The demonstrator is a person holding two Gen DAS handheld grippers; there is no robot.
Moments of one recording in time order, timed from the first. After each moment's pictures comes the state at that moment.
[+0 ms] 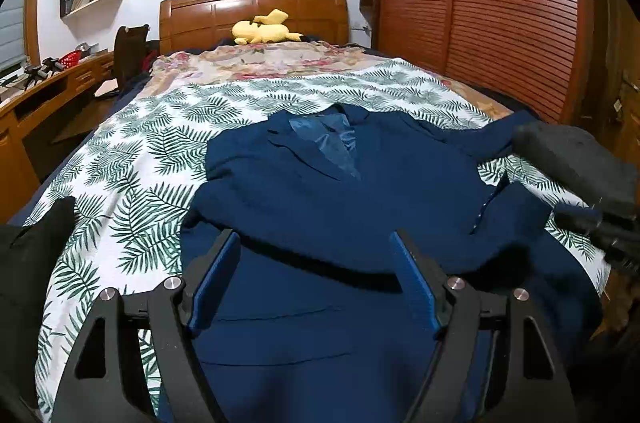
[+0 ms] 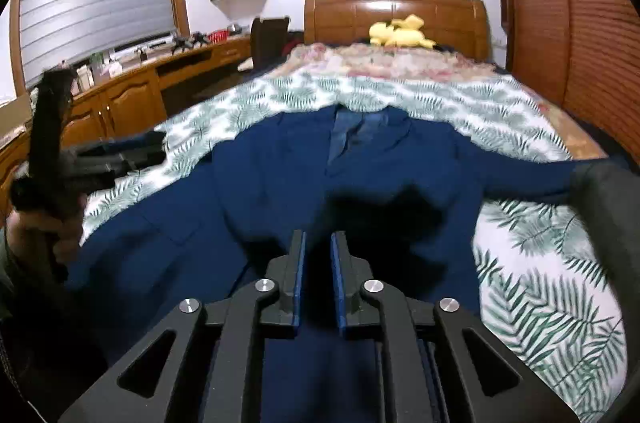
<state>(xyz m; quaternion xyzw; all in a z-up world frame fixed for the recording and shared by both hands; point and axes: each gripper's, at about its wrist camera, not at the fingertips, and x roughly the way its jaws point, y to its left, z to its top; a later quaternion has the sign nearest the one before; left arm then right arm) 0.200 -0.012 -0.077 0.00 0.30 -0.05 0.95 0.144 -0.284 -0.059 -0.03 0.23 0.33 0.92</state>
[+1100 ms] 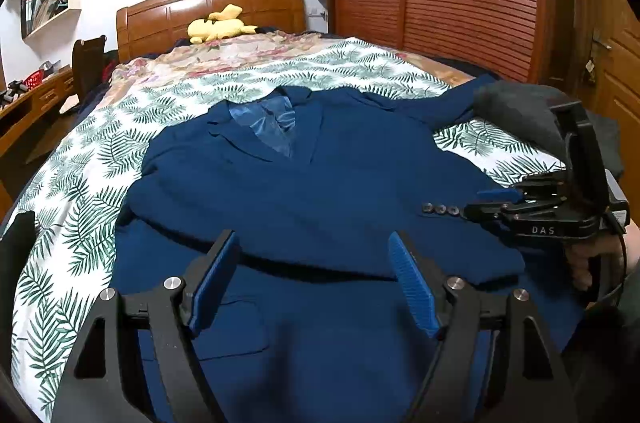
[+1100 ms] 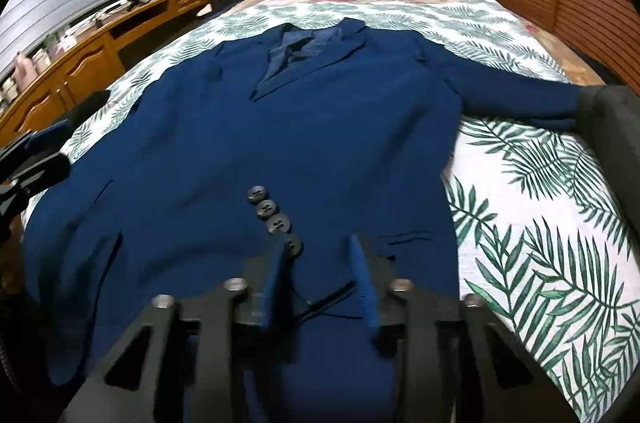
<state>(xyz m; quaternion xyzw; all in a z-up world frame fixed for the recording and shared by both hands) 0.200 -0.074 -0.099 0.04 0.30 -0.11 0.95 0.222 -0.271 -0.118 -0.05 0.37 0.29 0.88</state>
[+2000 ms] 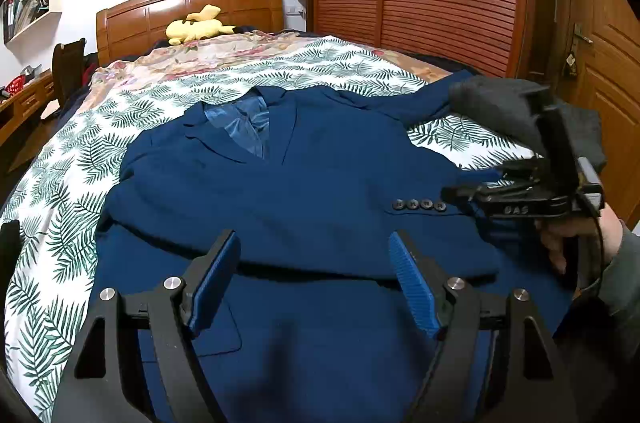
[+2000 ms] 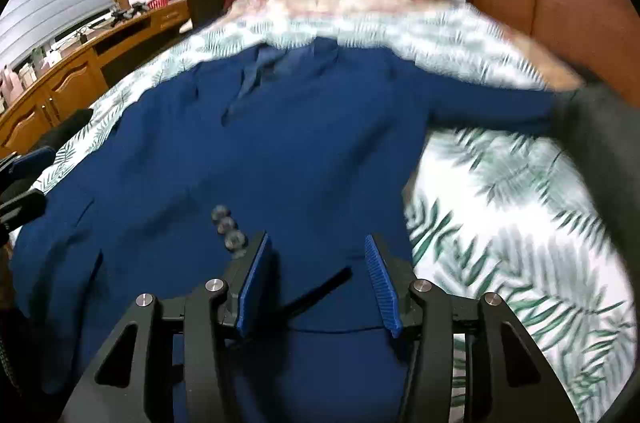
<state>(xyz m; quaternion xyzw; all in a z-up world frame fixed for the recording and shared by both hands) 0.196 -0.087 -0.095 0.04 0.31 -0.15 0.94 0.240 -0.287 -0.135 -0.02 0.37 0.26 0.89</state>
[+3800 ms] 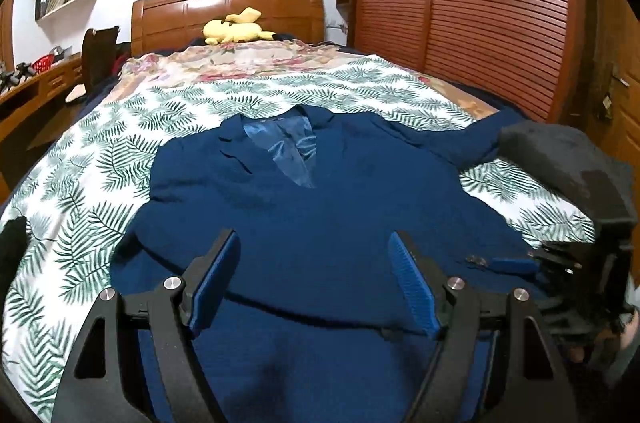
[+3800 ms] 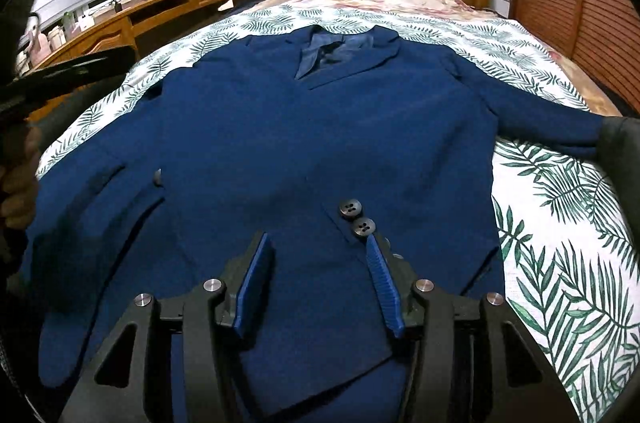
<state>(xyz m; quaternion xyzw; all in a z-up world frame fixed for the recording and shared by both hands) 0.260 -0.057 -0.093 0.00 0.30 -0.09 0.95 0.257 -0.241 -0.145 -0.08 0.34 0.30 0.89</state>
